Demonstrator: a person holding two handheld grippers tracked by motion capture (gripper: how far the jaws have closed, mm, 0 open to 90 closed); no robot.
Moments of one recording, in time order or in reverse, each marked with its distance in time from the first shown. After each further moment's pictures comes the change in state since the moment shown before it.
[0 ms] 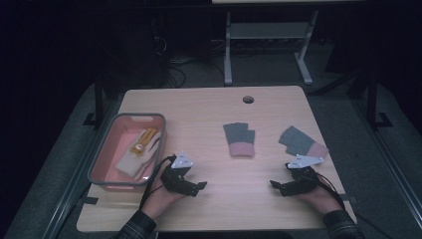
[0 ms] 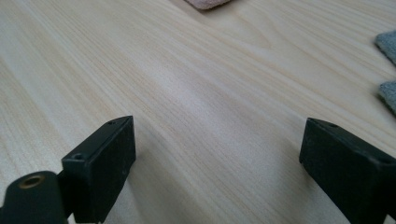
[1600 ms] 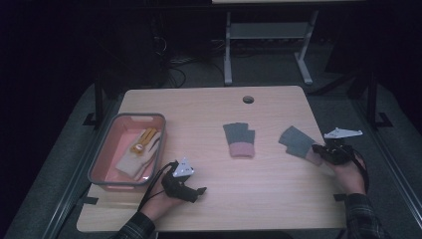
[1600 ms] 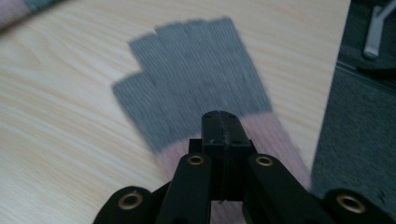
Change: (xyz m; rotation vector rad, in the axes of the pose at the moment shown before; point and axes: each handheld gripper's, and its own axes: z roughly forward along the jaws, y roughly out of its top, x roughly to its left) left arm 0.000 -0.017 0.013 -0.003 0.000 0.102; right arm -0.111 0.009 -0.045 0.028 -0.264 0.159
